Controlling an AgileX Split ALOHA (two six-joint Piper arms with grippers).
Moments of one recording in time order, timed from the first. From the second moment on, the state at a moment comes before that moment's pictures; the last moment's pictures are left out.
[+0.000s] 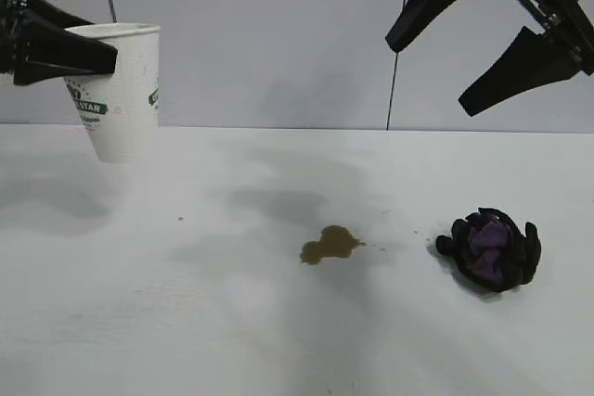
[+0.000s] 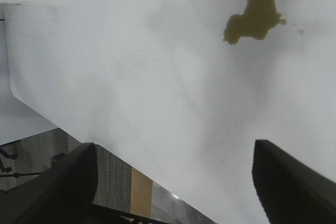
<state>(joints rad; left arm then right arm) 0.14 1.92 -1.08 -1.55 1.16 2.35 0.10 1.63 -1.29 0.69 1.14 -0.23</state>
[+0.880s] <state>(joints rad) 0.14 2.00 -0.90 -1.69 0.99 2.68 0.10 1.63 -1.29 0.69 1.10 -0.23</state>
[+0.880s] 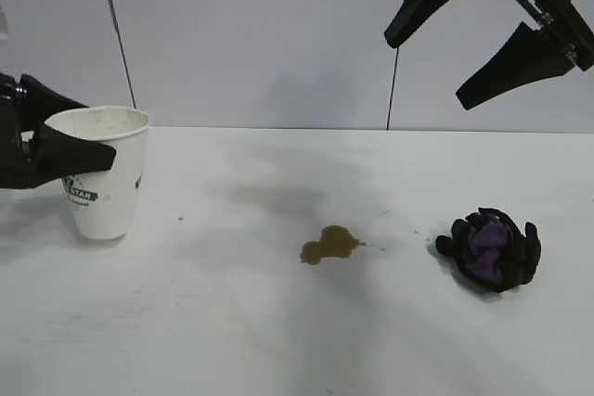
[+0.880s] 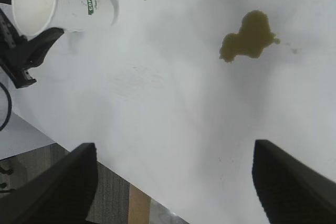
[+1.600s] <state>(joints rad) 0.14 2.00 -0.90 -1.70 1.01 2.62 0.10 1.63 -1.29 0.69 1.08 -0.23</state>
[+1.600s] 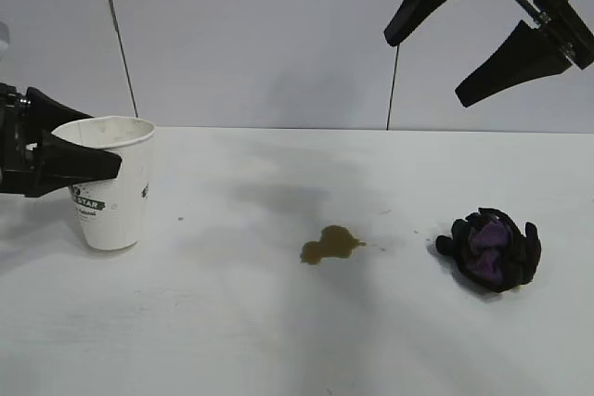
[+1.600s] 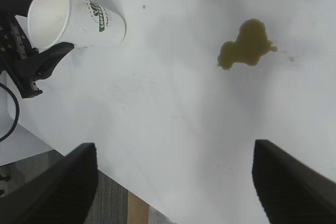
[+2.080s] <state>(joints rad) 0.14 2.00 -0.90 -1.64 0.91 2.57 0.10 1.63 -1.29 0.69 1.06 -0.23</state>
